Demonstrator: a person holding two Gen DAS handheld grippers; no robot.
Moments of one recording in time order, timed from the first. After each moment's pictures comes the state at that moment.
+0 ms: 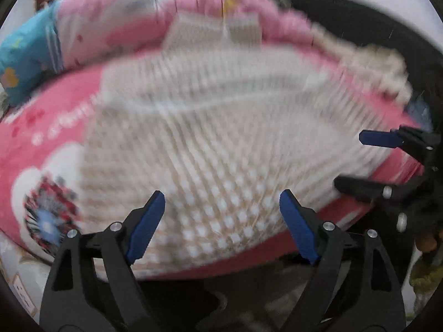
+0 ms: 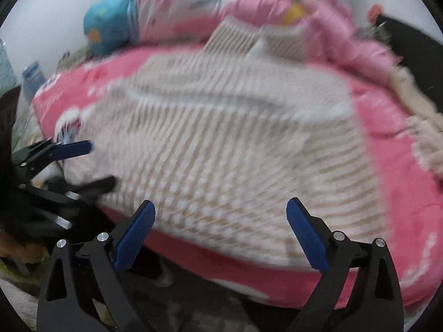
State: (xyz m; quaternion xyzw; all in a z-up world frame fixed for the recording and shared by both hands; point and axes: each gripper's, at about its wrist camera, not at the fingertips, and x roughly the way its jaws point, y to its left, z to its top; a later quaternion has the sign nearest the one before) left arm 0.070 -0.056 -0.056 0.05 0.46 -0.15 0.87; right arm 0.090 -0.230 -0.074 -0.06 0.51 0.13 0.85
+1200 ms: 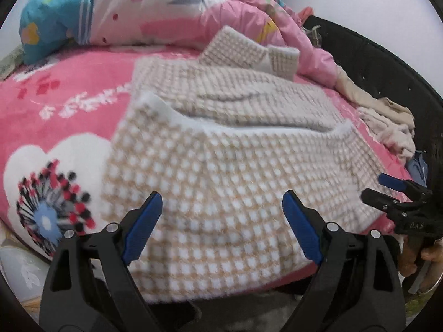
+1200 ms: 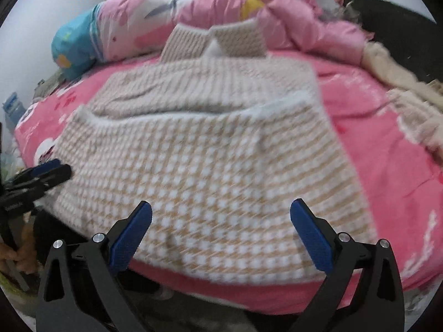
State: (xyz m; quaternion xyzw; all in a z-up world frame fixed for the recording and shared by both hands) left arm 0.086 0.006 -0.035 -0.08 0.41 -0.12 0.90; right arm 0.093 -0.293 -0.031 0.01 0.45 0.05 0.89
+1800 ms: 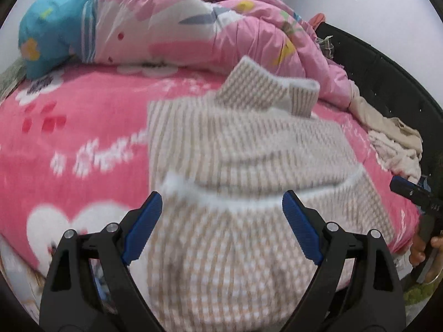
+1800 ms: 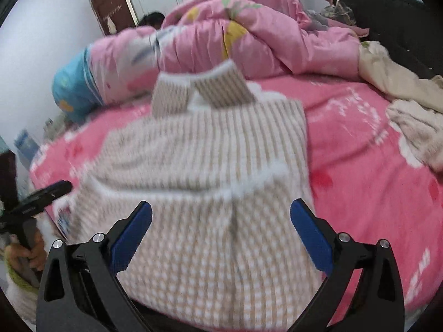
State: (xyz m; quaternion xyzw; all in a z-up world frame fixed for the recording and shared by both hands) left arm 0.170 0.023 0.025 -0.08 0.42 -0.11 0.90; right arm 0.175 -0.358 0.054 0.12 0.41 0.12 0.89
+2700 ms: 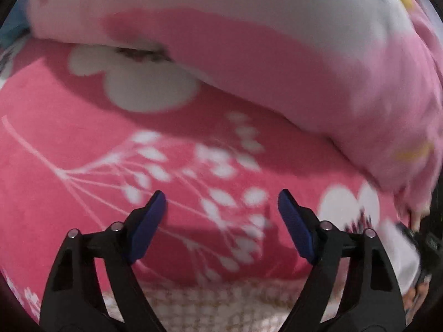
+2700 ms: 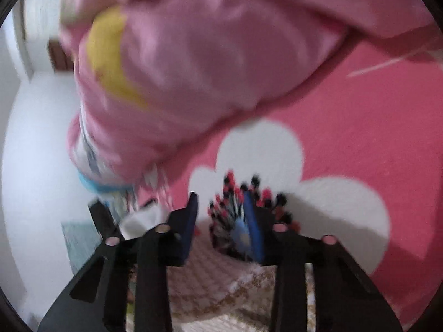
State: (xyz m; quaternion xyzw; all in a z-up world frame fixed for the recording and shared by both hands) left arm 0.523 0.016 -0.055 -0.18 0.56 -0.01 0.81; right arm 0.533 -0.384 -0.054 0.37 0.56 0.24 0.70
